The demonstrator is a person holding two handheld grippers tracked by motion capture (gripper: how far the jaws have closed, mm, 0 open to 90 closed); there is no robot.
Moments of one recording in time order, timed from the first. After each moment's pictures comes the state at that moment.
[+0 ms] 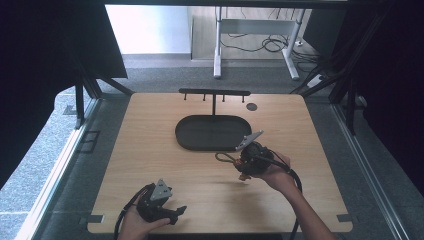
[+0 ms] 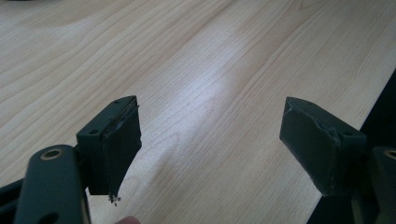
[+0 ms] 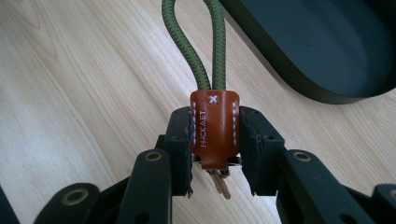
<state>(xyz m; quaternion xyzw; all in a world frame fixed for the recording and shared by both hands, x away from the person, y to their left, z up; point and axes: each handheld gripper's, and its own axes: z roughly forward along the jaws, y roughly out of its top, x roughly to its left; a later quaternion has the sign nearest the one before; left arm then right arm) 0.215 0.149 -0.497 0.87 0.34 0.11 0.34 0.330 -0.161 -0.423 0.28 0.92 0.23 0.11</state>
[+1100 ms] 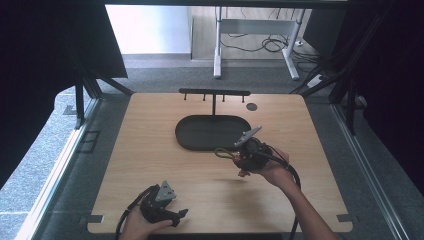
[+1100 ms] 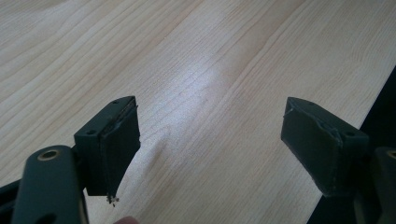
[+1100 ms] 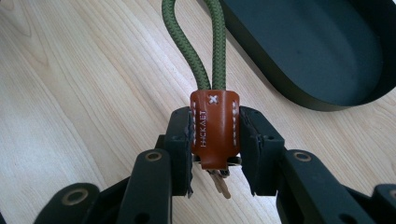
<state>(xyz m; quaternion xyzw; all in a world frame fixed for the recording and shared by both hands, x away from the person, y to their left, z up) 0.216 0.143 -0.505 0.88 0.33 0.10 0.32 0.341 -0.158 -0.420 0.28 0.92 0.23 0.11</state>
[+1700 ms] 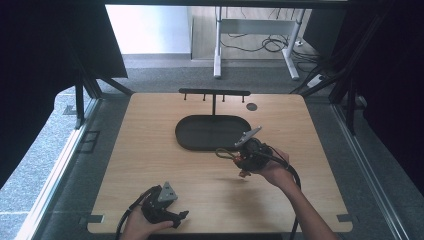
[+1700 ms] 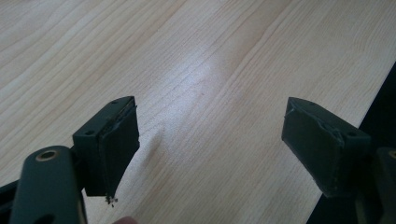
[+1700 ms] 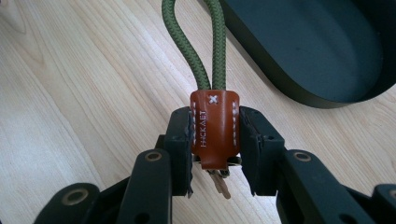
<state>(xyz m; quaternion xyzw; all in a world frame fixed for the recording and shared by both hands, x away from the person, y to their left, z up) 0.216 0.140 -0.508 0.89 0.33 0.09 0.31 0.342 -0.159 -0.423 0.28 0.93 0.23 0.11</state>
